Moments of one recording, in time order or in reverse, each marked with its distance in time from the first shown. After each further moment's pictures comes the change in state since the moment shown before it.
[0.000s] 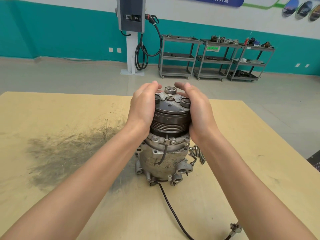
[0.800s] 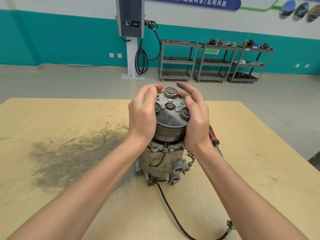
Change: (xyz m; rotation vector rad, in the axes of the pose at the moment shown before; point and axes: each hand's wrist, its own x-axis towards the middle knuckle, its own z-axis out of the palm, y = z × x) left_hand -0.016 -0.012 0.004 -0.005 0.037 0.340; right_hand -0.018 0.016 -0.005 0.004 0.027 -0.359
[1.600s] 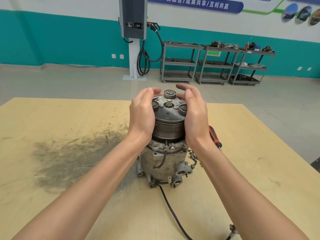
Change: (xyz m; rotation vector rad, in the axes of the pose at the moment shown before) left_hand 0.010 -0.001 -0.003 -0.059 0.063 -0.187; right_hand 0.012 -0.001 0.011 -0.193 0.039 0.062
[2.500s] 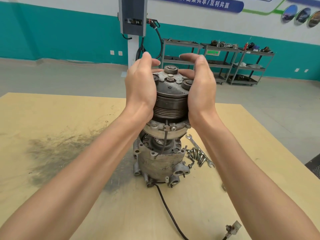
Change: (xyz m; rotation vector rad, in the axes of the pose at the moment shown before) left_hand 0.017 0.054 0.016 -0.051 0.062 -0.031; right_hand 0.029 -0.046 0.006 -0.017 0.056 -0.048
